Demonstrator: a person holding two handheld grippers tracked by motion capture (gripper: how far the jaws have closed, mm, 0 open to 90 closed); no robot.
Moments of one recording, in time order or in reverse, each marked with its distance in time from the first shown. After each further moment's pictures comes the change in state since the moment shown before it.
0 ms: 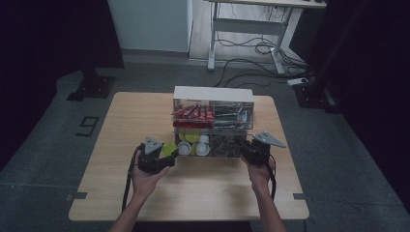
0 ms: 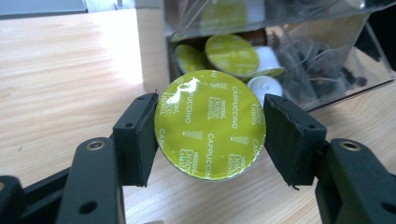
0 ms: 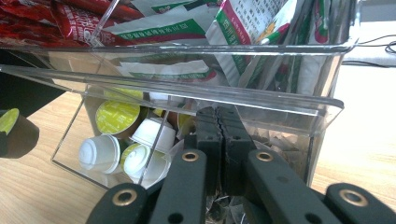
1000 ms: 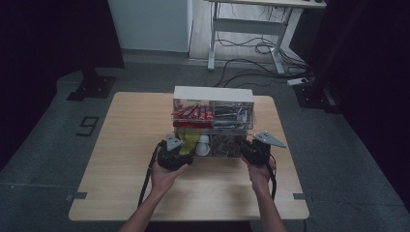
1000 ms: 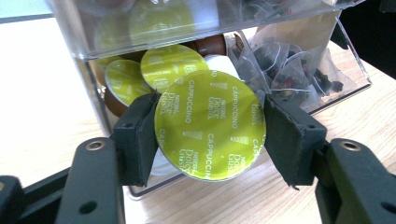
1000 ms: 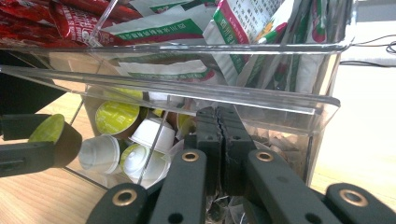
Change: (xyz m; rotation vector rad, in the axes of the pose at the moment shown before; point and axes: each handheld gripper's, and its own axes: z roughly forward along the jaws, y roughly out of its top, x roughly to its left) left arm -0.041 0.016 0.034 0.013 -0.046 0.048; right arm -0.001 -0.001 0.000 -0.002 0.002 0.005
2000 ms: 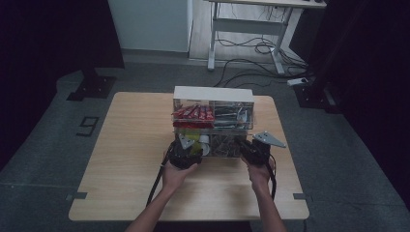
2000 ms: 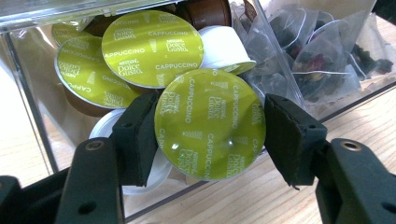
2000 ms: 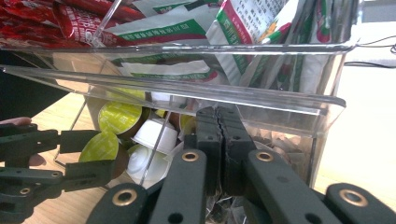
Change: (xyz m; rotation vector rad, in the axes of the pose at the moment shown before) left arm -0.015 -0.005 0.046 0.079 0.048 0.015; right arm 0.000 0.000 0.001 -0.004 0.012 -0.001
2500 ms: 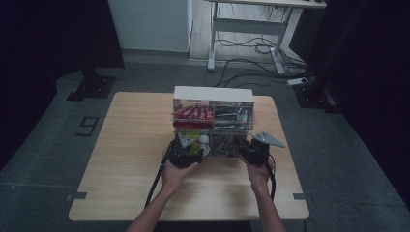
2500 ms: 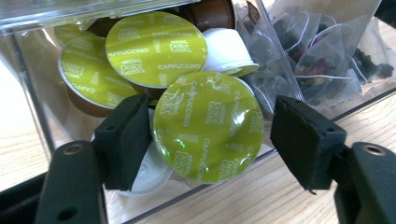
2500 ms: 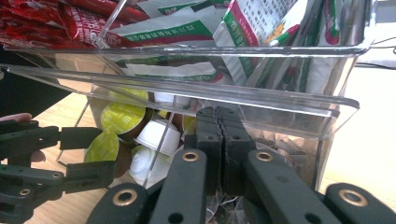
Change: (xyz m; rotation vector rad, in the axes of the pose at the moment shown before) left arm -0.001 0.002 0.001 0.005 0.012 0.000; right arm 0.002 0.000 0.002 -0.002 0.006 -0.001
